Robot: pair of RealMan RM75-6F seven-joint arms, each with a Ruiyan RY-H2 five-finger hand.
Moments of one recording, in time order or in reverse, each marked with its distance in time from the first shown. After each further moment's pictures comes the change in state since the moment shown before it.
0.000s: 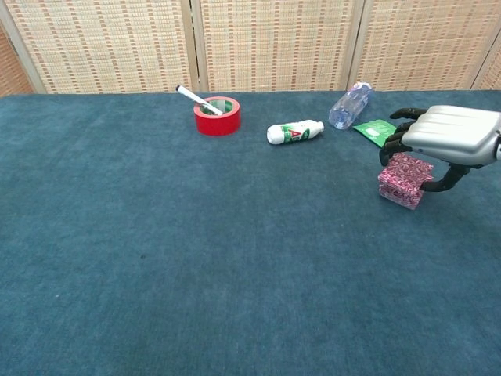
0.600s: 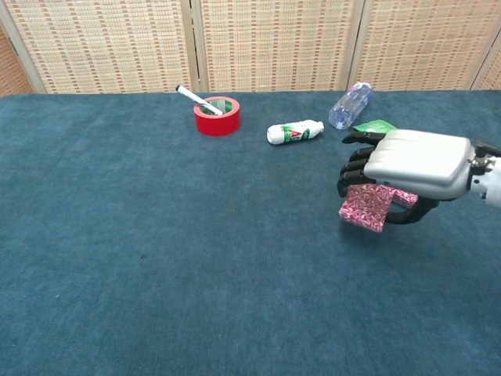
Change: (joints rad) left arm 0.004 0.005 0.003 -0.005 0.010 0.009 -0.004; right arm 0.008 0.023 -0.028 -0.263 -0.080 0.040 -0.149
